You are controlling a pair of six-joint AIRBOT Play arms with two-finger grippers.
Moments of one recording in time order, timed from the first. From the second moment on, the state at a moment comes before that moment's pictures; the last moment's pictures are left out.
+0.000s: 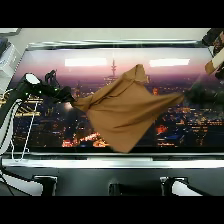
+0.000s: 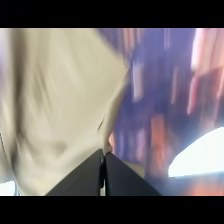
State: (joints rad) left arm 0.02 -1.74 1.52 0.98 -1.19 -1.56; right arm -0.49 -1.34 1.24 -0.76 1.09 1.42
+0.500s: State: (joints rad) left arm 0.00 -1.74 1.52 0.97 -1.19 -1.56; right arm -0.36 -1.76 1.81 -0.81 1.05 1.72
